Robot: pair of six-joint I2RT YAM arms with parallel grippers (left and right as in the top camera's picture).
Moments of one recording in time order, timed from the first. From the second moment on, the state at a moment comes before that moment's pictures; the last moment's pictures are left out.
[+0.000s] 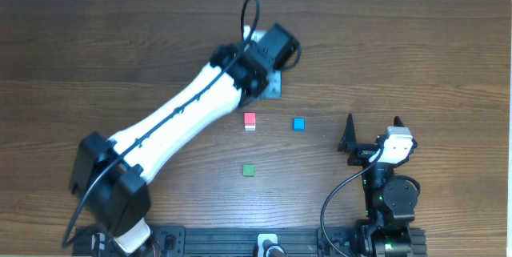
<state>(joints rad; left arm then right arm) -0.75 1.83 1.58 -0.97 -0.18 -0.70 0.04 0.01 0.01 -0.07 0.08 0.05</state>
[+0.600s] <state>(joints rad) -0.80 1.76 1.33 -0.90 -0.18 -0.82 0.04 0.01 0.01 -0.07 0.08 0.05</state>
